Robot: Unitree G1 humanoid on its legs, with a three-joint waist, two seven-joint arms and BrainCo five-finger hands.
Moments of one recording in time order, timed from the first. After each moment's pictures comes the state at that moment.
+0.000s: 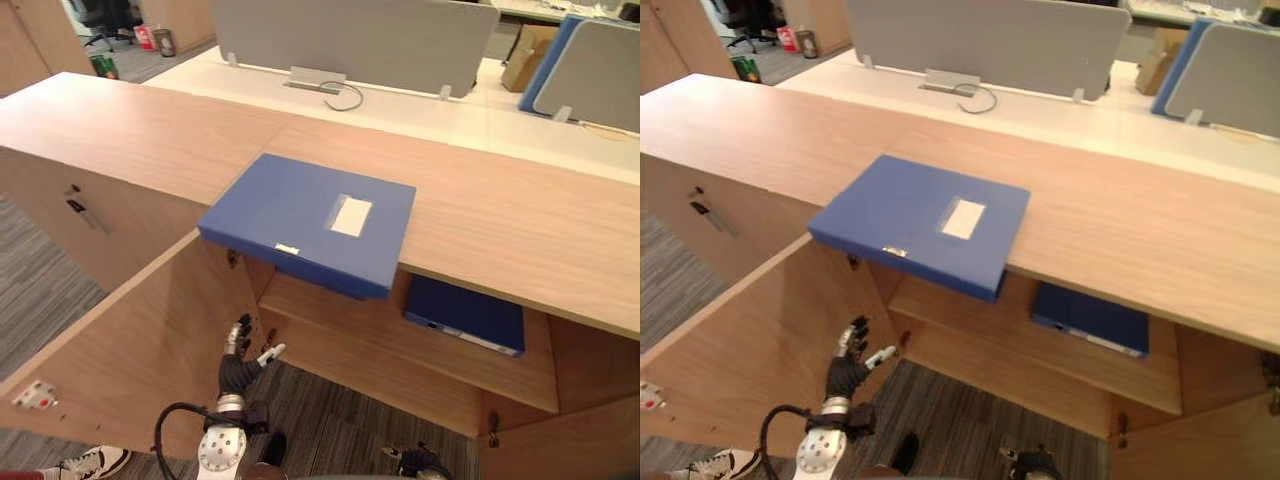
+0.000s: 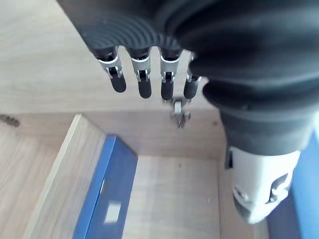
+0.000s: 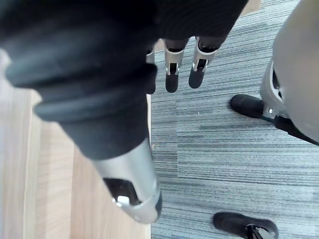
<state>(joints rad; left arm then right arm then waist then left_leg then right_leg) 0.41 -0.06 -0.04 -0.09 0.04 -0.16 0.15 0.01 0.06 -0.28 1.13 0.06 0.00 -0.24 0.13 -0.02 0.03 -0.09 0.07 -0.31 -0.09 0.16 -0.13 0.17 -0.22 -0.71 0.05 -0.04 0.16</state>
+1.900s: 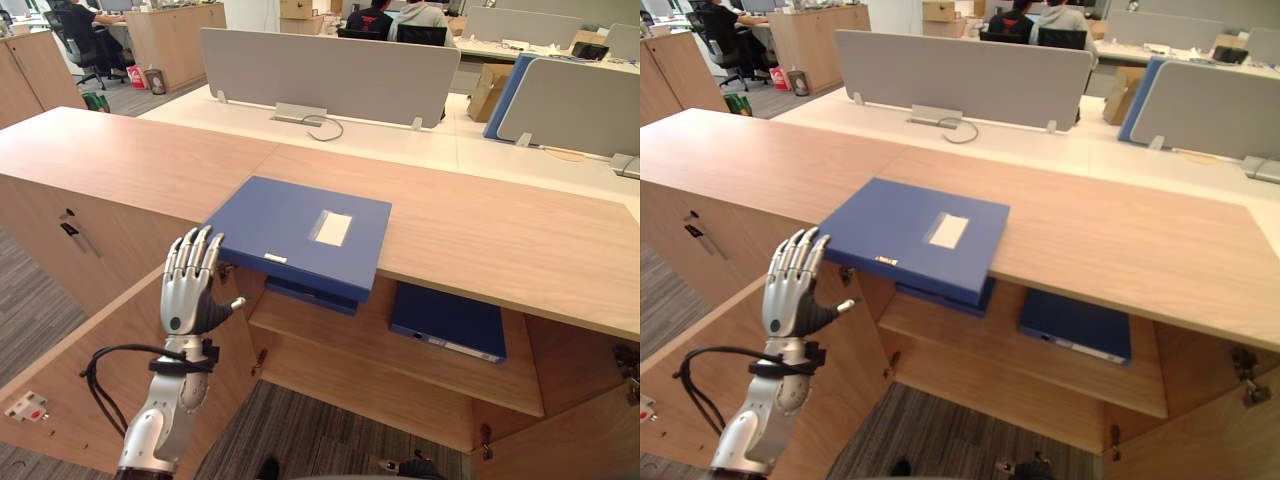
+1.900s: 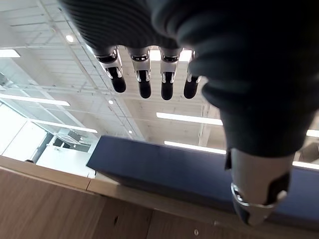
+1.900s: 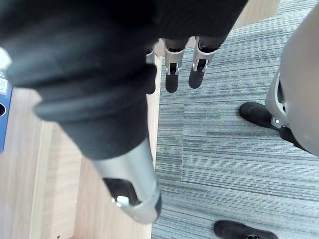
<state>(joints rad) 0.10 0.35 -0.04 -0.07 1.02 -0.14 0.54 -0.01 0.04 -0.25 1.23 -0.05 -0.04 -0.24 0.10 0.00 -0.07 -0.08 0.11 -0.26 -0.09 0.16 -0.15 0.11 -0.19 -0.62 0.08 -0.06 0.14</state>
